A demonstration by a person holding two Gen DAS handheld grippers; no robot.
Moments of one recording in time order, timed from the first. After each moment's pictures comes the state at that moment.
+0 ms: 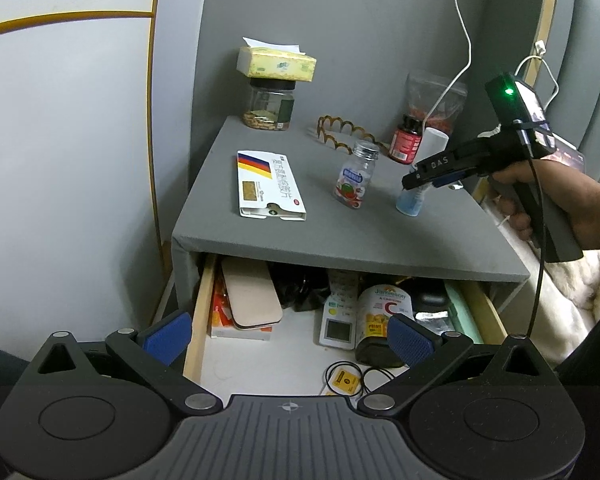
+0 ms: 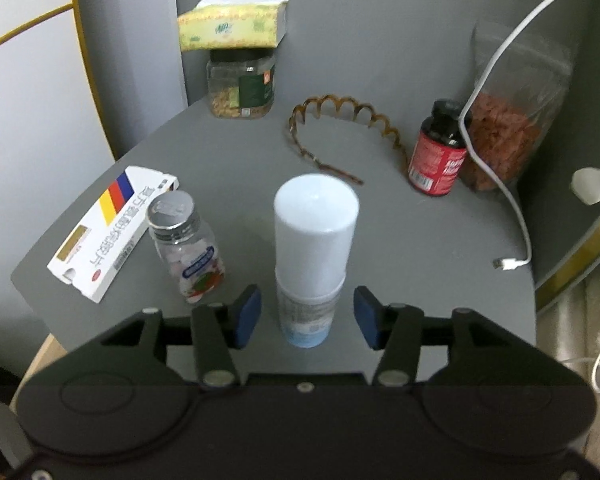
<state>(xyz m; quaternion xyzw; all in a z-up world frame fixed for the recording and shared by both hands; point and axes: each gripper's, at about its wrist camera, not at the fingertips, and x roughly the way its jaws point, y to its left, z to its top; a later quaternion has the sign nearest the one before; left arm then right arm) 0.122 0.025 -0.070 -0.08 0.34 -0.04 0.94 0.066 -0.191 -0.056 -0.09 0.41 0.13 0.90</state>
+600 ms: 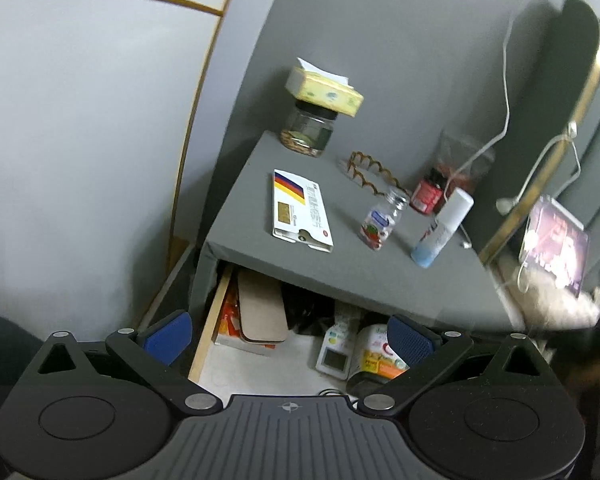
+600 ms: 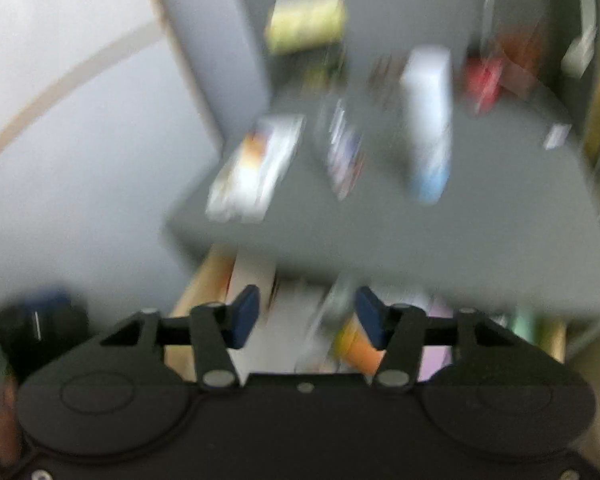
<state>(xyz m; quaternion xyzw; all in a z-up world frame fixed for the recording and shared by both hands) 0.115 0.064 -0.062 -0.19 0.31 -0.01 0.93 -0.084 -0.153 -0.077 0.03 0.48 0.21 0.85</state>
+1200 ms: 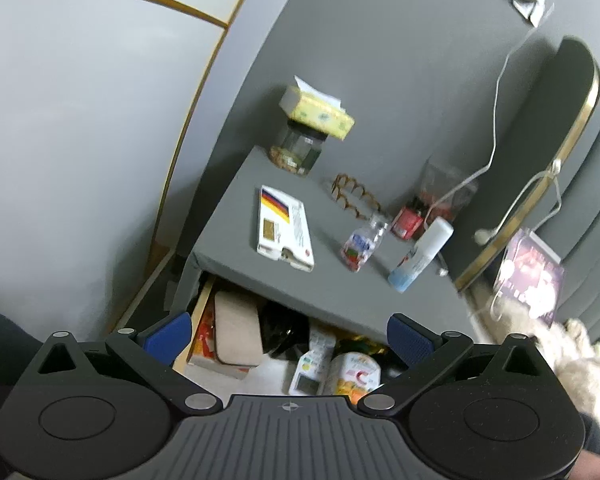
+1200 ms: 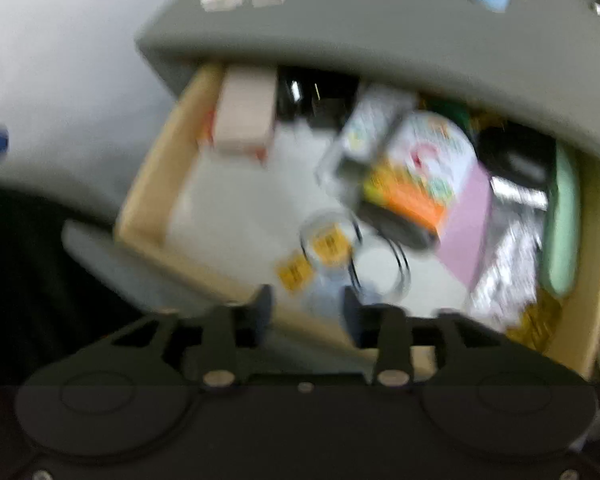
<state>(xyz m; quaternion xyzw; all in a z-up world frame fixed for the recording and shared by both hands) 0.103 0.077 -0.057 -0.24 0.26 -0.02 0.93 -0.089 -0.096 -0.127 -0.01 0.59 0.16 0.79</state>
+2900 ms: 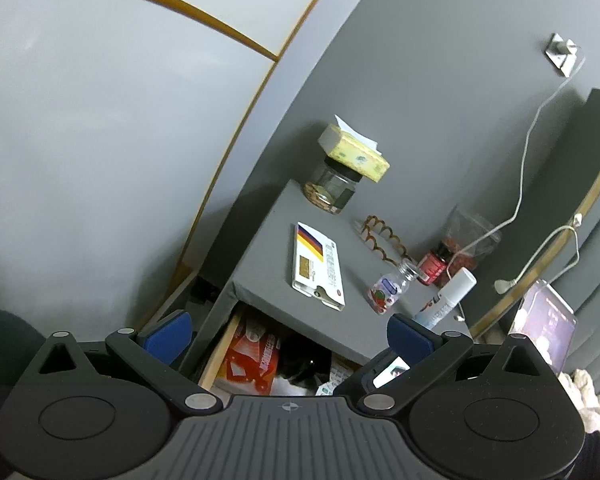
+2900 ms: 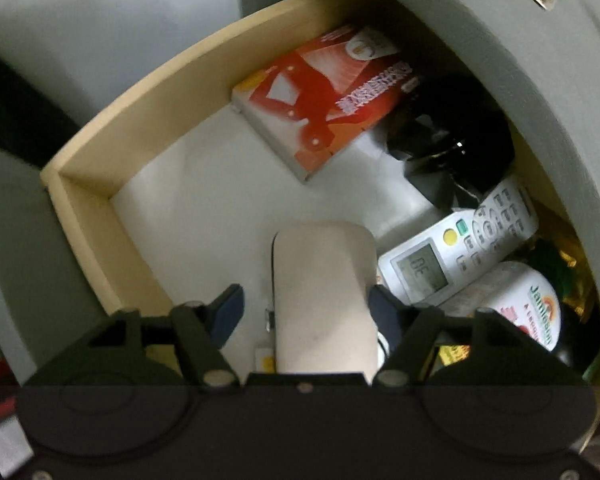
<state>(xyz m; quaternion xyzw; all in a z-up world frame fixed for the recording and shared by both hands) 0.101 0.102 -0.059 -0.27 0.24 0.02 0.93 -0.017 -0.021 -0.165 -0.29 0.61 0.27 0.69</state>
